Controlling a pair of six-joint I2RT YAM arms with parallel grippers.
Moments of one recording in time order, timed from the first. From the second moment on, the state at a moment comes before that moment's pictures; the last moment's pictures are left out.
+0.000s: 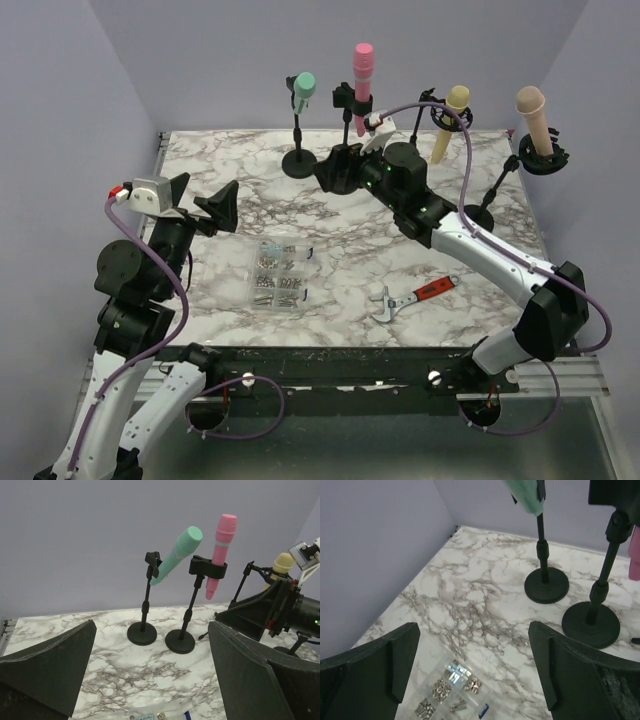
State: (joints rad) left arm -0.36 0.58 1.01 -0.16 -0.09 -0.14; right arm 0.68 1.50 1.28 0.12 0.01 0.30
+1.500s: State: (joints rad) left arm -0.29 0.62 0.96 -0.09 0.07 -0.21; right arm 0.74 2.14 1.91 0.63 0.33 -0.12
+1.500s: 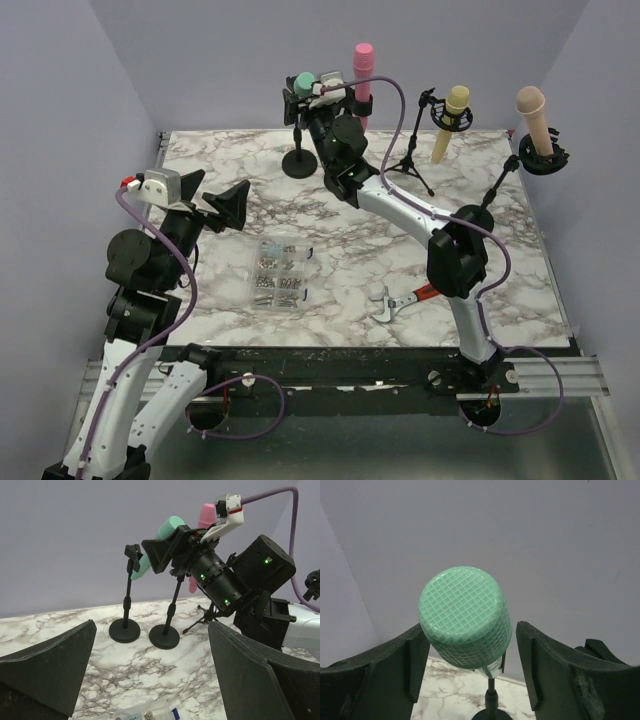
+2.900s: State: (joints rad) left arm -0.02 0.98 1.23 -0.15 0.37 -0.26; right arm 0.72 2.00 1.87 0.43 -0.34 0.14
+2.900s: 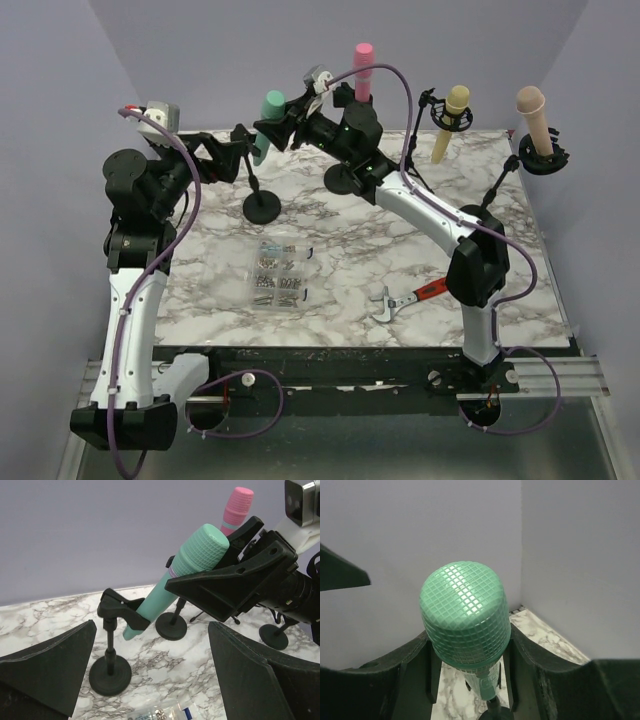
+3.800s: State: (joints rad) left arm 0.23 1.50 1.37 0.16 1.03 -0.26; right arm 0.60 2.10 2.07 0.31 -0.68 0.32
